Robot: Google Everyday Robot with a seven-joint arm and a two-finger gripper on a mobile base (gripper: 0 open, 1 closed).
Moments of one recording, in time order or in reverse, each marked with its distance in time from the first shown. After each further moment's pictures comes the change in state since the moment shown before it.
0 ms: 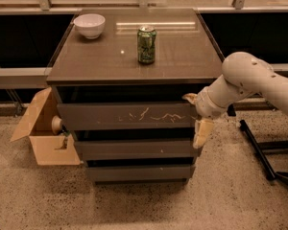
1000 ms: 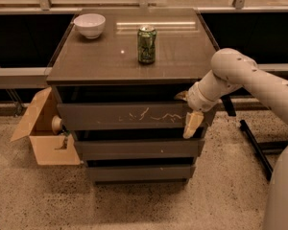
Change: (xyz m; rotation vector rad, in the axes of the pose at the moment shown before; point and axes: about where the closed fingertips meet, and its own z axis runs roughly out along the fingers) arm -0.005 -0.040 0.029 -0.027 -0.029 -0.008
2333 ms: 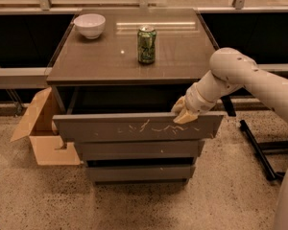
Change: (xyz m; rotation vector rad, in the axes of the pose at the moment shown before) arm -0.017 0.017 -0.004 -0.021 -0.014 0.003
